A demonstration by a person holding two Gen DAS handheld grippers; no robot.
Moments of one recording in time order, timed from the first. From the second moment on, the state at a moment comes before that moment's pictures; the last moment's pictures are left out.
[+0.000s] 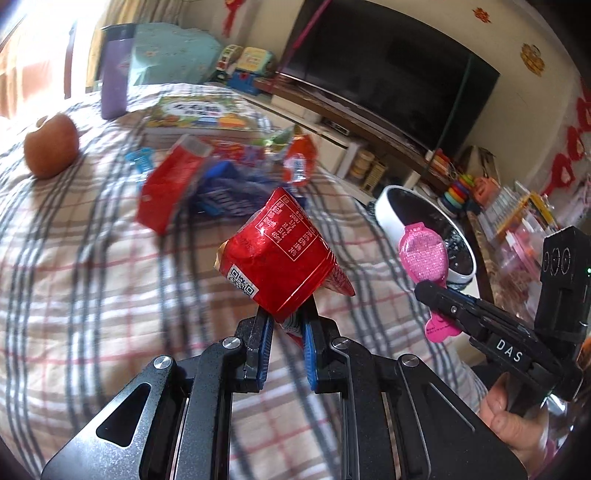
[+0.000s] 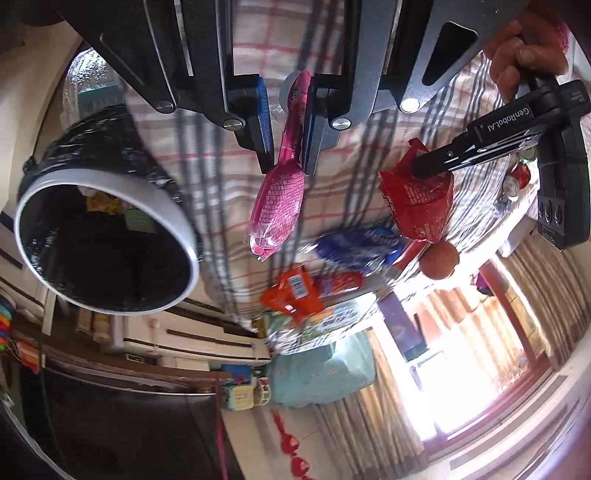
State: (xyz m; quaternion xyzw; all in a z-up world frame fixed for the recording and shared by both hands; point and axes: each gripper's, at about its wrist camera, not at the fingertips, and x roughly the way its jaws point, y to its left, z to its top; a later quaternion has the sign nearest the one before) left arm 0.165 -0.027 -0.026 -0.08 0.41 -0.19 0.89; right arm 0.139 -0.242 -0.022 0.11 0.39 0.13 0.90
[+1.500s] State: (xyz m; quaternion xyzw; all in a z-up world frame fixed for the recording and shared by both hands) left arm 0.214 -0.206 0.002 0.01 0.40 -0.30 0.87; right arm 0.167 -0.392 -0.009 0.17 0.36 0.05 0.92
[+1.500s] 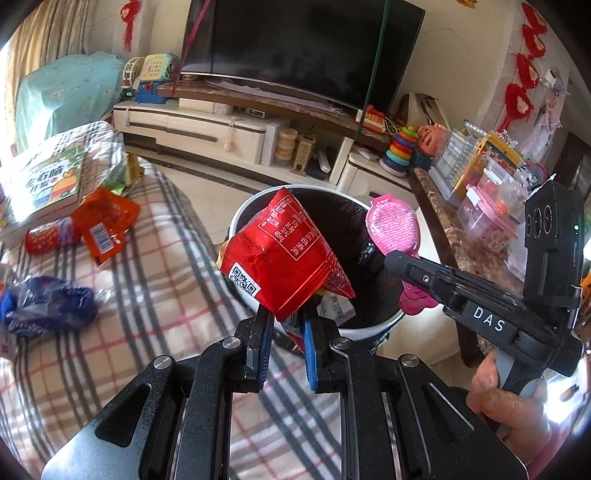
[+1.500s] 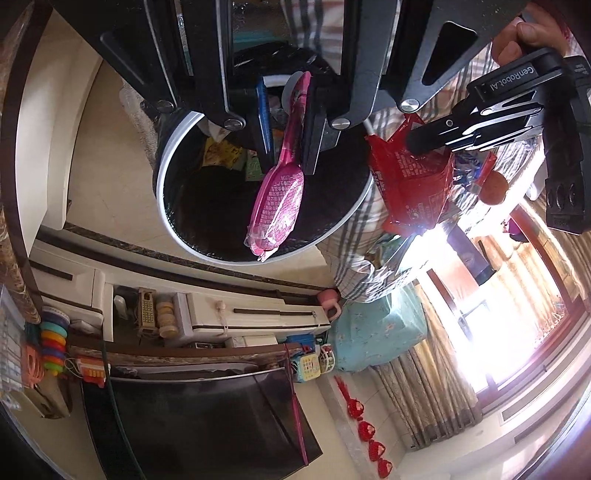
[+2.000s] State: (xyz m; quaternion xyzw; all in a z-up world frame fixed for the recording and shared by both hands) left arm 0.236 -0.237 -0.008 0.03 0.42 -0.30 0.86; right arm 0.192 -0.413 -0.028 0.17 0.39 0.04 0.91
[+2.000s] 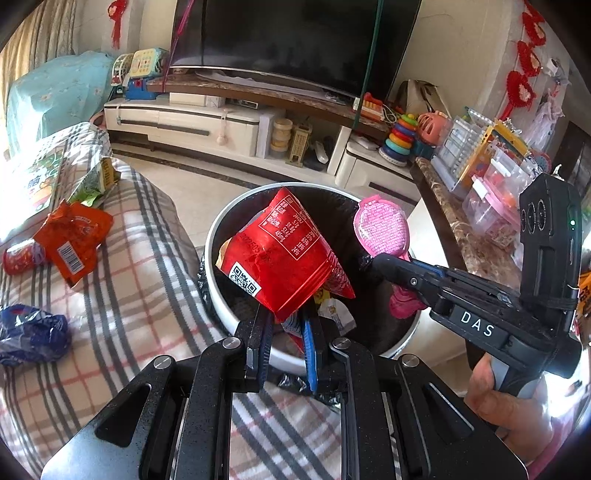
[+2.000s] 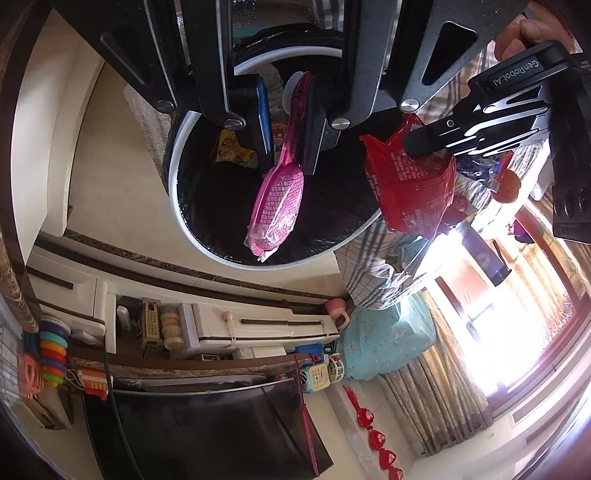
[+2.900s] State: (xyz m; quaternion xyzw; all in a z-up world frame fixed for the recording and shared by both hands) left arm 0.204 -0.180 -0.012 0.00 0.41 -0.25 0.88; right arm 0.170 -0.396 -0.016 0.20 0.35 0.05 0.91
